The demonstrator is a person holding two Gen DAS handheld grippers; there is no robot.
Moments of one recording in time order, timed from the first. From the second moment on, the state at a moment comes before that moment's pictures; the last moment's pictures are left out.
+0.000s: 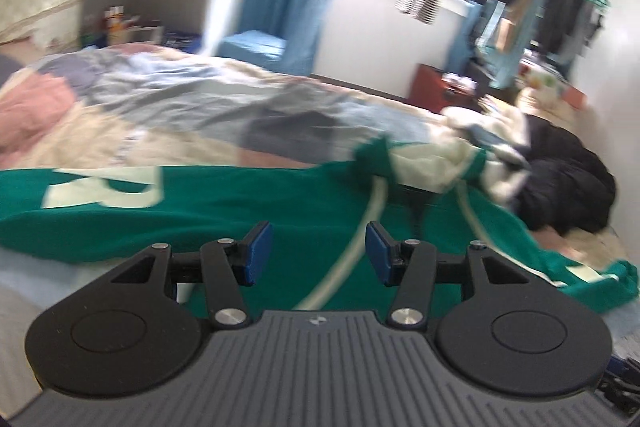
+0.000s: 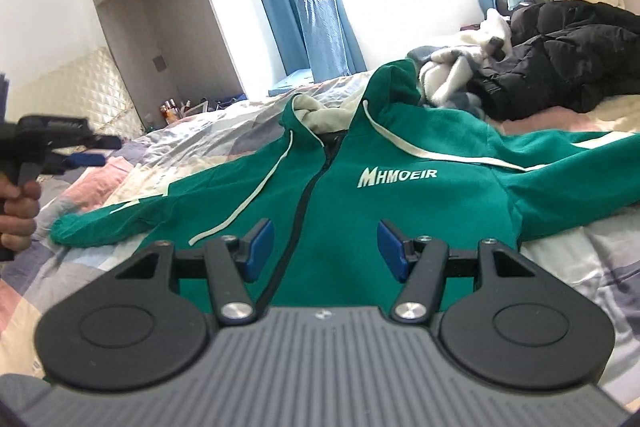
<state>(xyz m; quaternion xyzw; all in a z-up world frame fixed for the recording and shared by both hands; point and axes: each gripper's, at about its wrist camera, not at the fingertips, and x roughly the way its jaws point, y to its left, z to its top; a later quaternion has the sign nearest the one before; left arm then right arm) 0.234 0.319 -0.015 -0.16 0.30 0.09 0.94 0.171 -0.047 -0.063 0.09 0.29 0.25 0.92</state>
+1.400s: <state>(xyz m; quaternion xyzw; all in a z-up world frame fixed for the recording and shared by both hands) 0.397 0.213 -0.117 -0.09 0.35 0.11 0.92 0.220 -0.074 -0.089 0.11 0.27 0.20 0.93</state>
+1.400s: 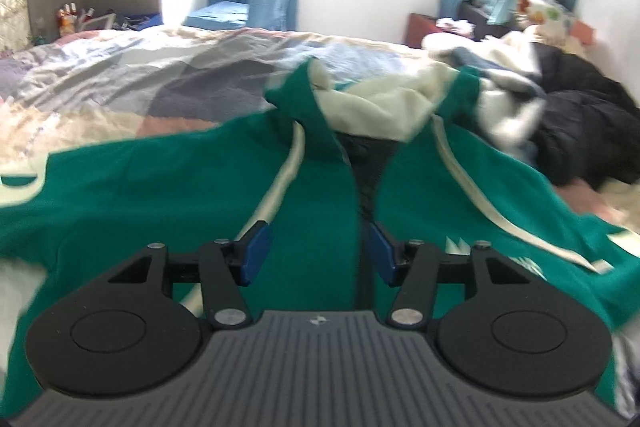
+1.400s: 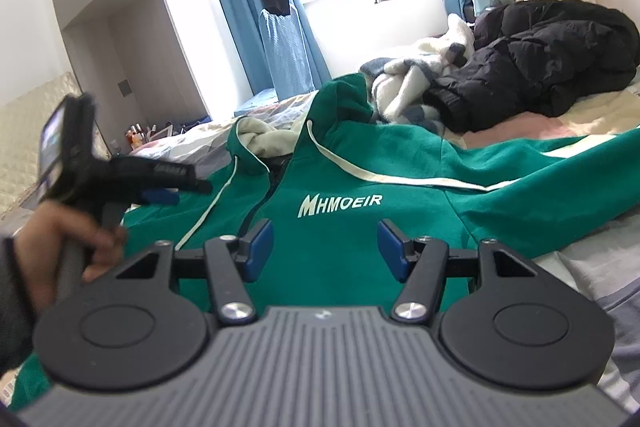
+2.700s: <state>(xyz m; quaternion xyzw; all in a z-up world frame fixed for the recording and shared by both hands) 0.629 0.261 -0.151 -0.02 0.38 0.09 0.92 0.300 -0.061 -0.165 0.12 0.31 0.19 0.92</state>
